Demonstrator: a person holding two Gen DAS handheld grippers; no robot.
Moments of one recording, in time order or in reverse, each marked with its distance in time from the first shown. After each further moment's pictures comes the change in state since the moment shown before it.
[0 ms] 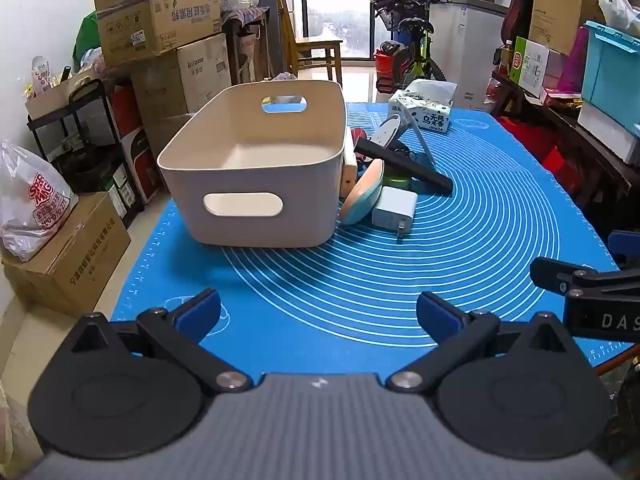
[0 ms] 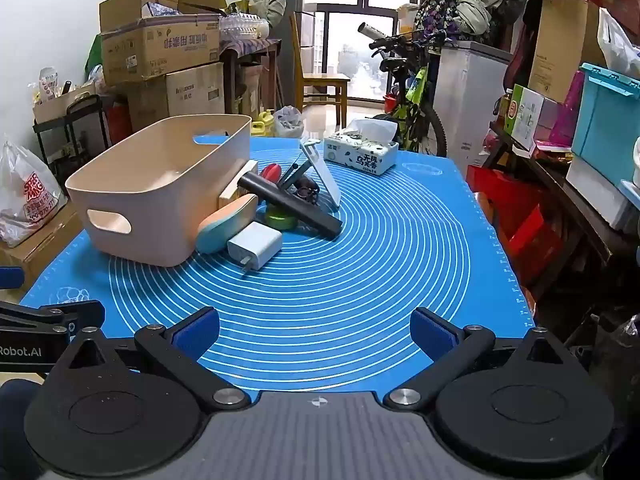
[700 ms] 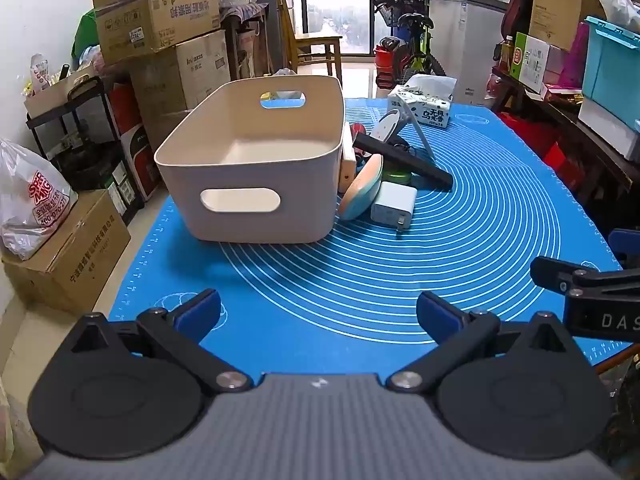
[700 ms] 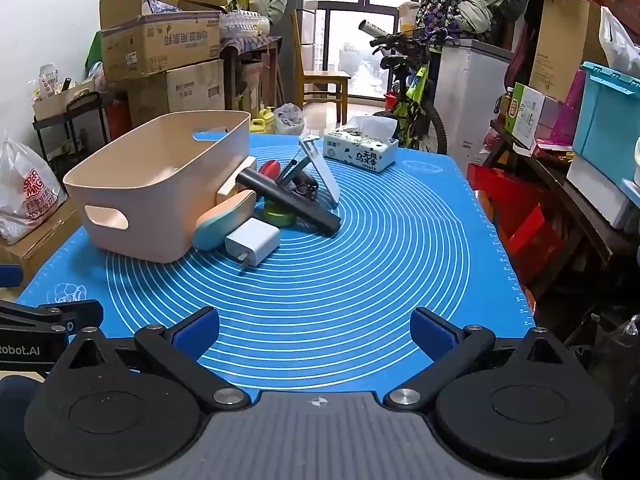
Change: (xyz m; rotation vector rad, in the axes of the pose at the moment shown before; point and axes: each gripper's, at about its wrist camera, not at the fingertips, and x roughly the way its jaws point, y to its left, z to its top) left arm -0.002 0.001 -0.004 0.010 0.014 0.005; right arm 0.003 -0.003 -0.002 0.000 0.001 0.002
